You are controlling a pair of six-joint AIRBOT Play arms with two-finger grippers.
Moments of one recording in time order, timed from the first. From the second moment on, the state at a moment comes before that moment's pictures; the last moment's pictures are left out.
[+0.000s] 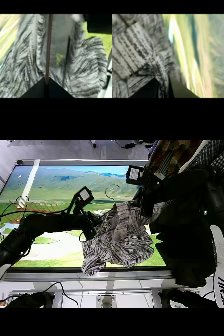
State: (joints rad) left arm -0.52 -1.04 1.09 -2.24 0.89 2.51; right arm 0.30 -1.31 1.70 1.94 -1.33 -2.74
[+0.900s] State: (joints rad) left arm -0.22 -0.49 0.83 -2.30 1.01 2.14; right arm 0.24 -1.30 1.71 1.95 -1.18 -2.38
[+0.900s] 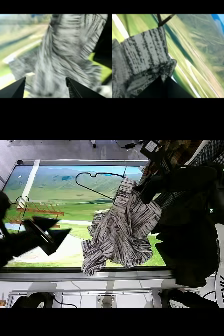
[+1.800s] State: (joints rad) left arm -0.67 -1.12 0.79 -2.66 0.38 2.49; right arm 0.35 -1.27 1.71 2.02 -1.17 -2.29
